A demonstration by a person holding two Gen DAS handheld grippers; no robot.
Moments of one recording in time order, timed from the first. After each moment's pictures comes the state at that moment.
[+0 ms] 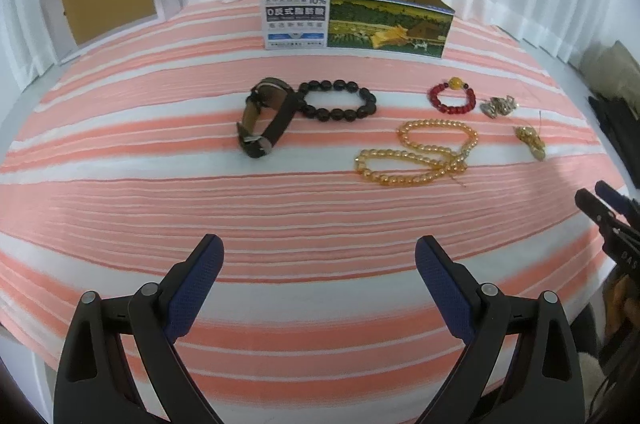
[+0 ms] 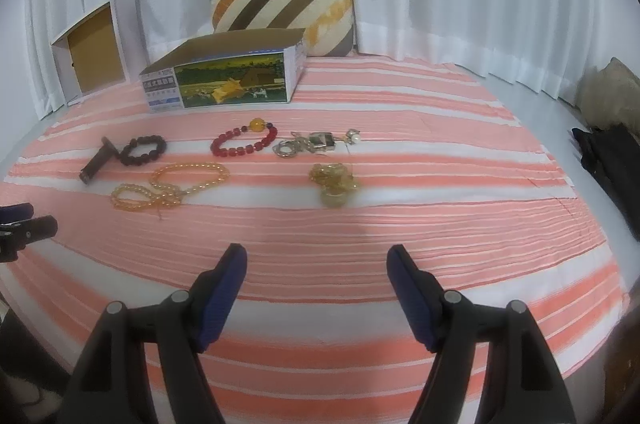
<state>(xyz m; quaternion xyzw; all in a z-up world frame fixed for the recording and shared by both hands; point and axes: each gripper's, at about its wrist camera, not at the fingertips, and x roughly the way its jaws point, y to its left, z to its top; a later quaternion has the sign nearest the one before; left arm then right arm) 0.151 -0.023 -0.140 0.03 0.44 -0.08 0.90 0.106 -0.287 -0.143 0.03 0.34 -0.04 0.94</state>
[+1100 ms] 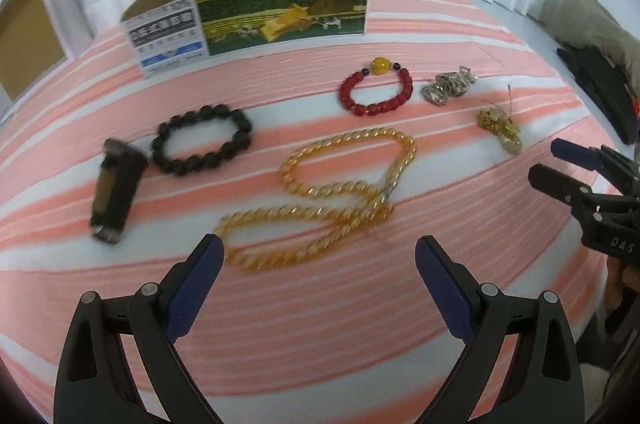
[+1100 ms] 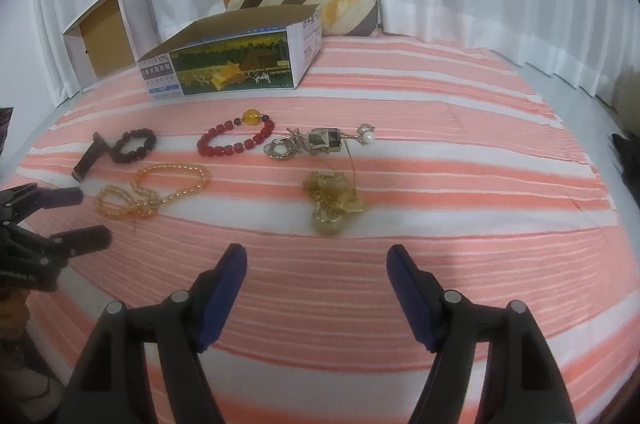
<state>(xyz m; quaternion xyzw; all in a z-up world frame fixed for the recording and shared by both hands) 0.208 -0.119 -0.164 0.09 0.45 -0.17 0.87 0.167 -0.313 -0.159 0.03 0.38 0.03 0.92</state>
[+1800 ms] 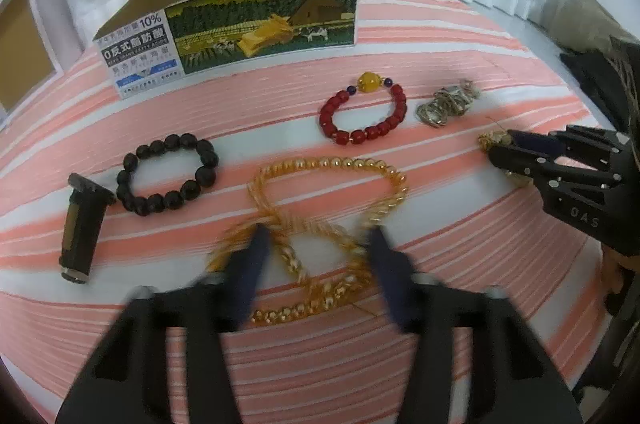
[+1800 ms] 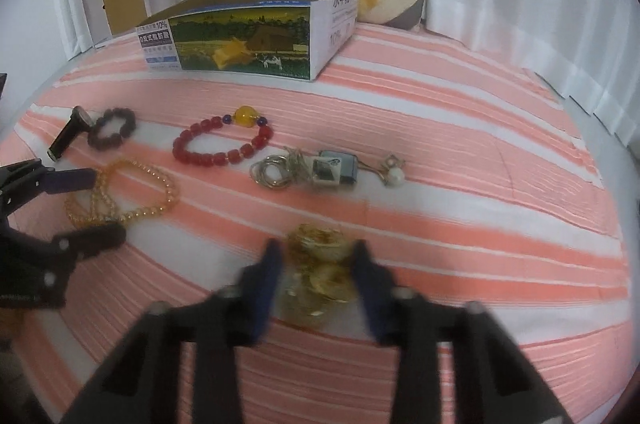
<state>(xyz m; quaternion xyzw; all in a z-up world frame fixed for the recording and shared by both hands) 0.225 -0.140 -0.171 0.10 0.43 -0.17 0.88 0.227 -0.308 -0.172 -0.04 0.41 0.07 0.91</state>
